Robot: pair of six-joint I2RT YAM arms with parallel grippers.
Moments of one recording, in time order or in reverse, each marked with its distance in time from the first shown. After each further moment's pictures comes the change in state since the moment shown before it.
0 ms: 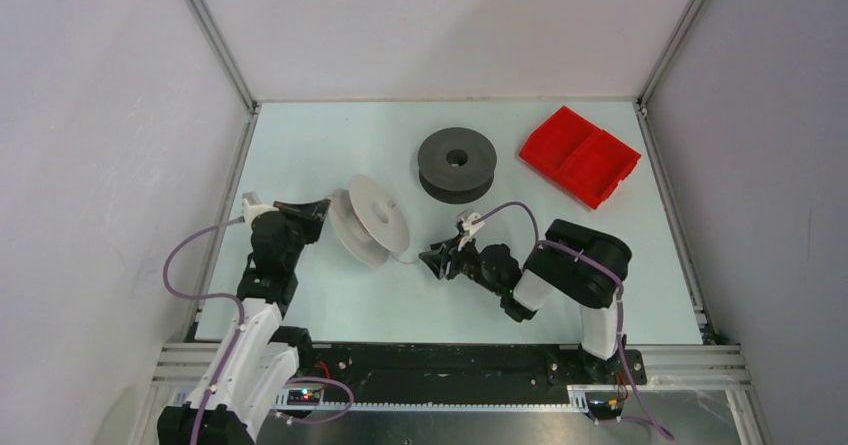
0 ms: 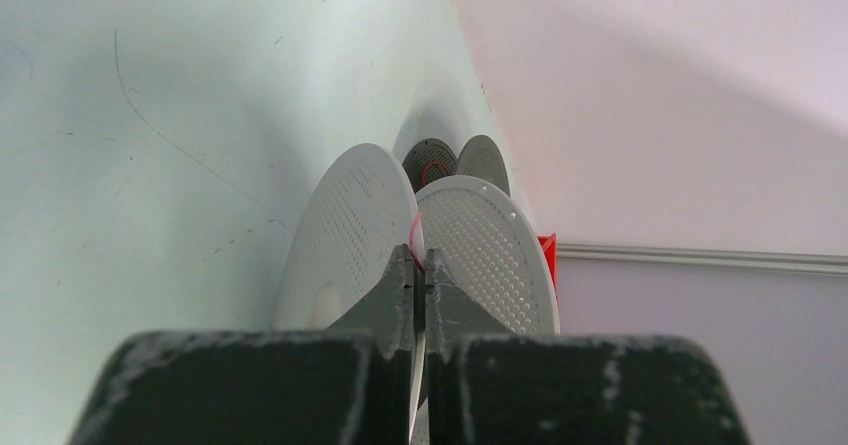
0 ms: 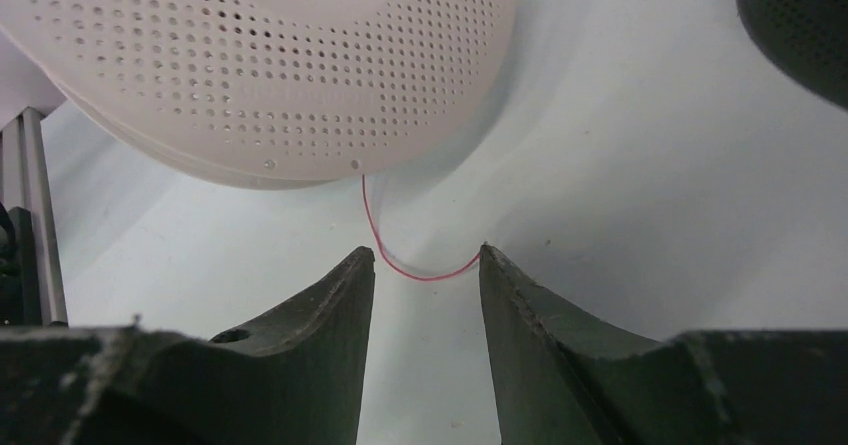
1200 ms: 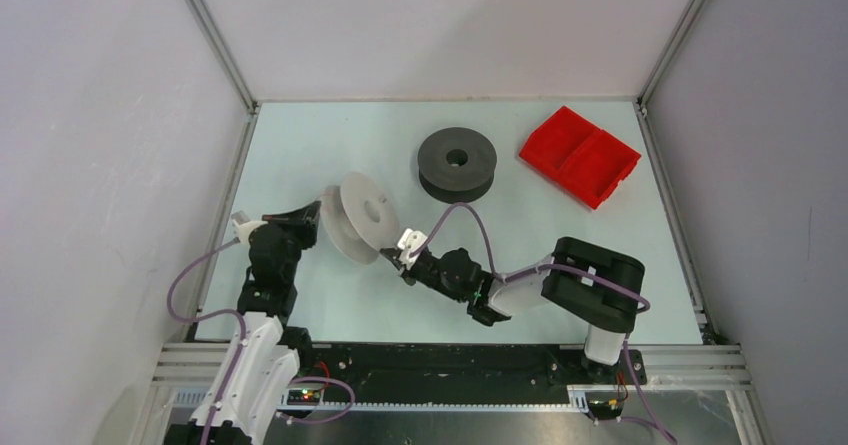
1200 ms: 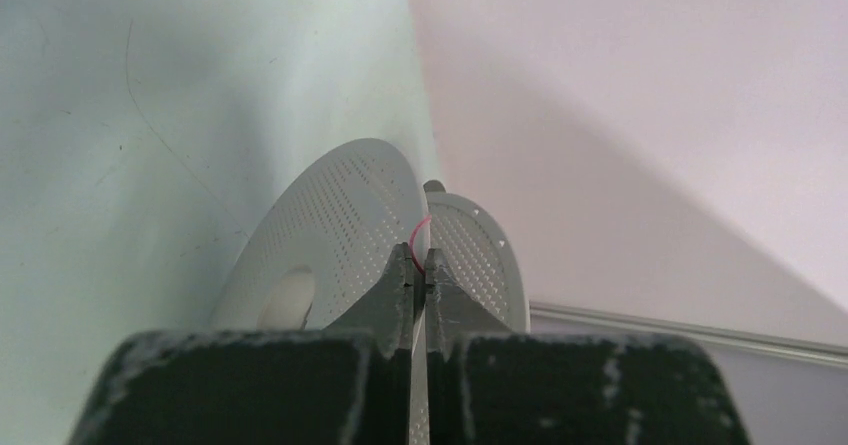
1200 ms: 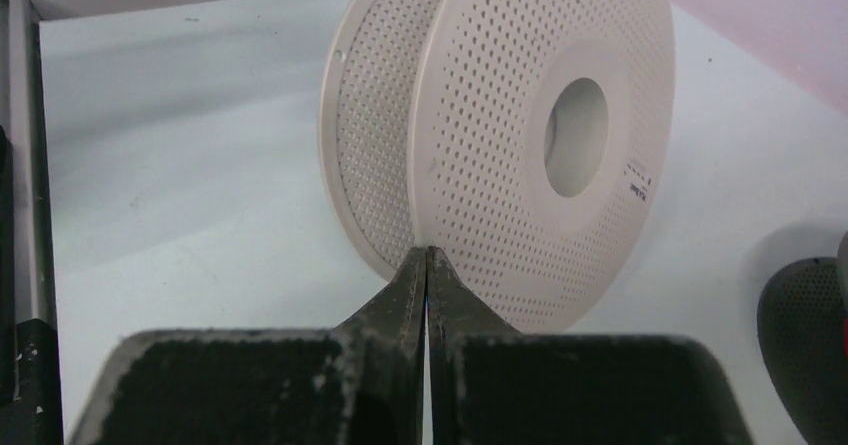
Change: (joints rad) left arm 0.019 -0.096 -0.075 0.017 -0.053 -0.201; right arm 0.238 -0.109 0.246 -0.246 0.107 -0.463
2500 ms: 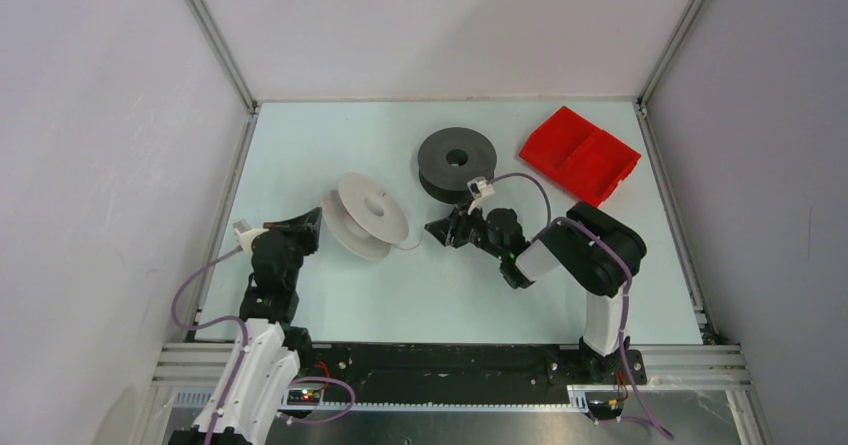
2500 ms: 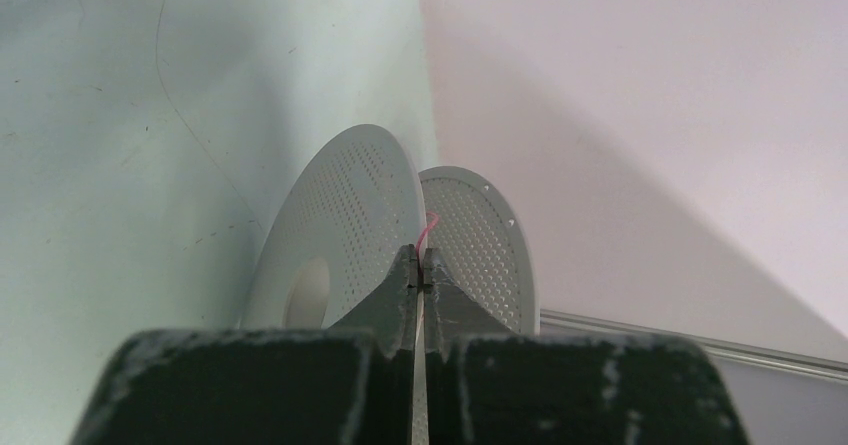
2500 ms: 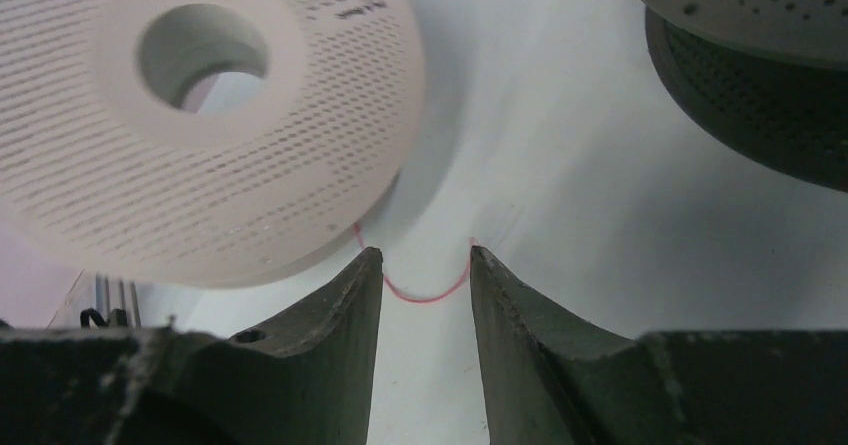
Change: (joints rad) left arm 0.000 -0.051 -0.064 0.006 -0.027 -0.058; right arm -0.450 0.098 -0.113 0.085 -0.312 0.715
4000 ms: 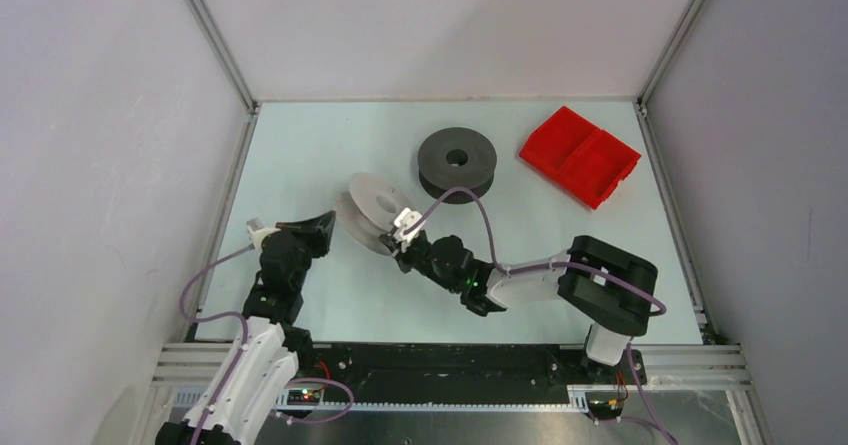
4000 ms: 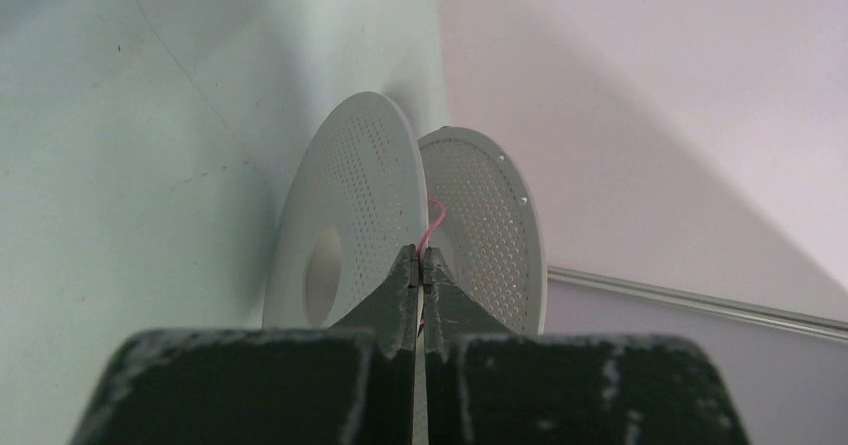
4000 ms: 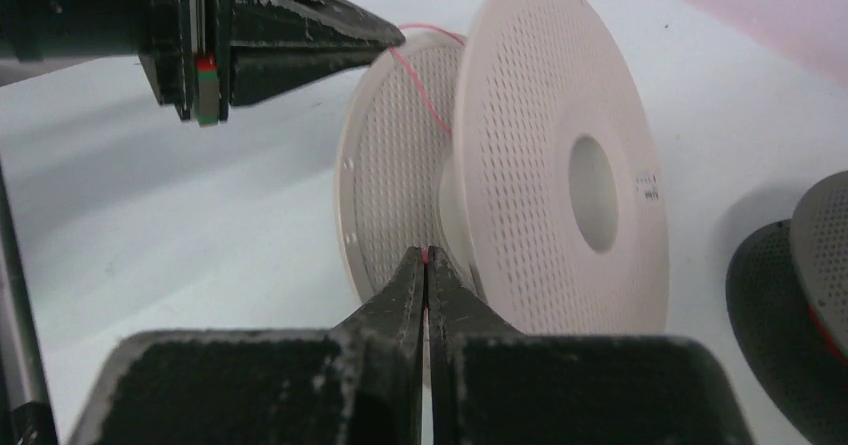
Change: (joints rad) left arm -0.095 0.012 0.000 -0.015 -0.004 -0.031; right arm 0.443 -0.170 0.206 -0.314 0.414 -0.624
